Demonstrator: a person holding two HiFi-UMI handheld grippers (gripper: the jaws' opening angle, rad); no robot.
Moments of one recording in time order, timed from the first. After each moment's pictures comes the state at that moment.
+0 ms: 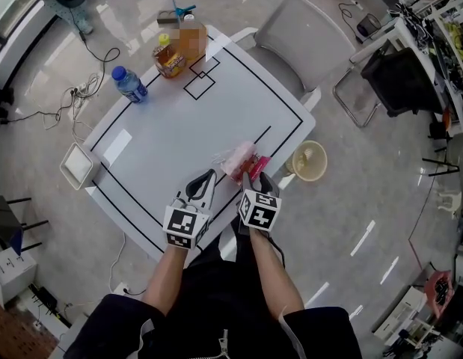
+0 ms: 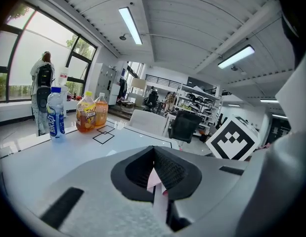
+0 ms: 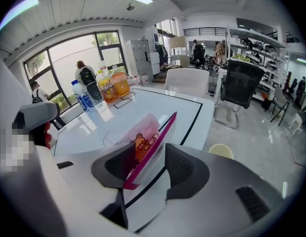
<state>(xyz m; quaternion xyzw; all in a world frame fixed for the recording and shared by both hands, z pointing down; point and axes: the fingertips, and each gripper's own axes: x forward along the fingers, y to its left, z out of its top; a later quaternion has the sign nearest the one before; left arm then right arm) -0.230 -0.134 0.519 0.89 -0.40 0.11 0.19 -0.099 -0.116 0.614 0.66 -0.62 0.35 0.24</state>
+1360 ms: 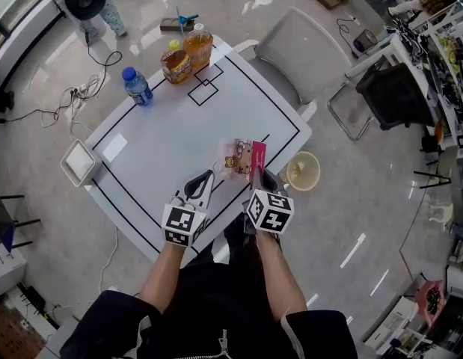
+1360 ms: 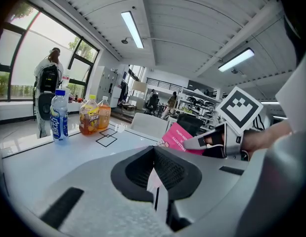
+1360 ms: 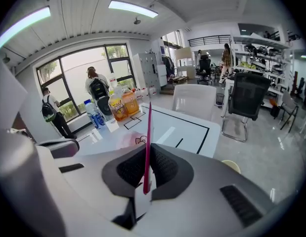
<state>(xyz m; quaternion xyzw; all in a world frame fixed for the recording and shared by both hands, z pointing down) -0.248 -0.138 0.514 0.89 -0.40 0.09 0.19 -0.108 -0.146 0.537 0.65 -0.67 0.30 0.19</state>
